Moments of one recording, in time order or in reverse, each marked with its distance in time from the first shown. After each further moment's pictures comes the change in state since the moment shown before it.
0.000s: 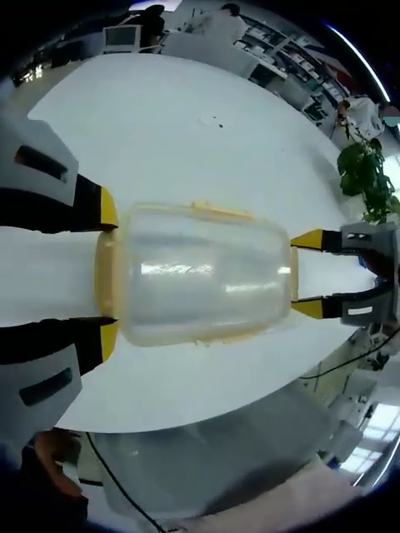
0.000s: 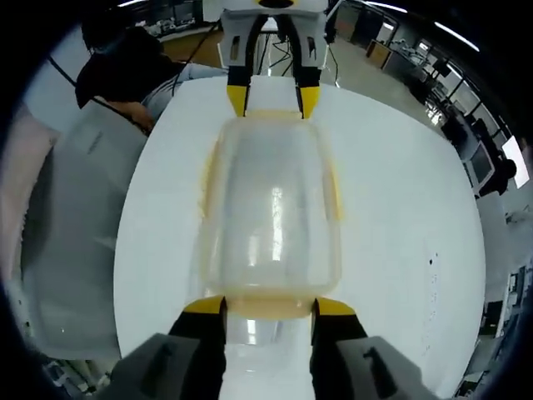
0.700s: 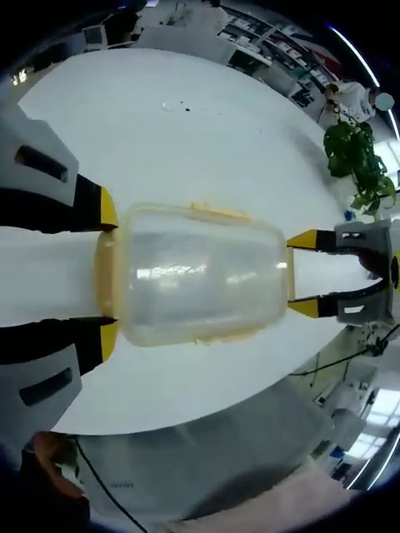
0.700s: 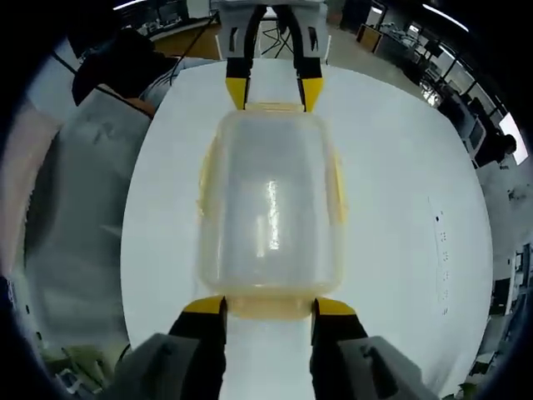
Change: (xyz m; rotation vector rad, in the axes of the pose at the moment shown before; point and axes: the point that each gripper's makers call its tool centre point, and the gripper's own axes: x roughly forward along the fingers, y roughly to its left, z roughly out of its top) left arm 0.029 -0.005 0.045 0.051 -0.025 -0.047; right arm -0.006 0.015 -0.053 0.069 0.046 0.021
